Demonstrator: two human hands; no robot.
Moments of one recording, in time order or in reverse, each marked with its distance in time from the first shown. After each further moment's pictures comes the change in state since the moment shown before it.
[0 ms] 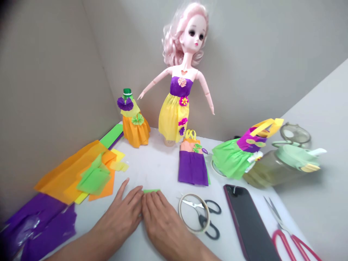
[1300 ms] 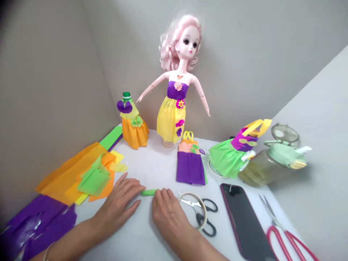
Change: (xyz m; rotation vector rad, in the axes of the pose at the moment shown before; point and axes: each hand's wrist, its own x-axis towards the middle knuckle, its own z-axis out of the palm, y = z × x) left_hand 0.000 -0.030 -0.010 -0.502 0.141 -0.179; right_hand 0.001 0.009 0.002 -0.087 -0.242 0.162
